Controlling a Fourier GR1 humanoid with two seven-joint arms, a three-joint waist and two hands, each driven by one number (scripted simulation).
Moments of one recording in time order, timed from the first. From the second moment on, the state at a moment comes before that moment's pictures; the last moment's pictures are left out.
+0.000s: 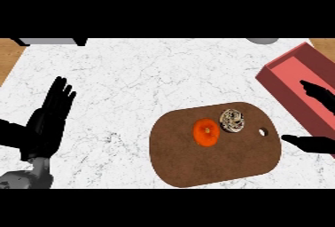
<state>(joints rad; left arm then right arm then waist) -0.09 0.37 -0.13 -1.64 0.36 0.31 0.12 -0.06 -0.59 -0.04 -1.56 0.10 0.02 -0.02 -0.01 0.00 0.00</state>
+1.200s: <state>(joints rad) -0.12 0.28 -0.08 -1.61 0.29 0.25 0.15 -0.29 -0.47 0.17 -1.90 0.04 0.32 0.77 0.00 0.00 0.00</state>
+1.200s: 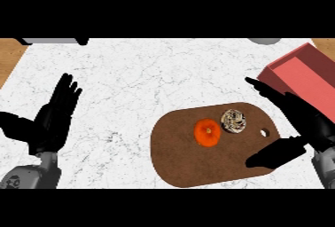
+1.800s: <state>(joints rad) -0.11 0.23 -0.03 -1.61 0.23 0.21 0.16 -0.27 -0.30 0.21 -1.87 0.20 0.34 0.80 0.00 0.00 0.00</state>
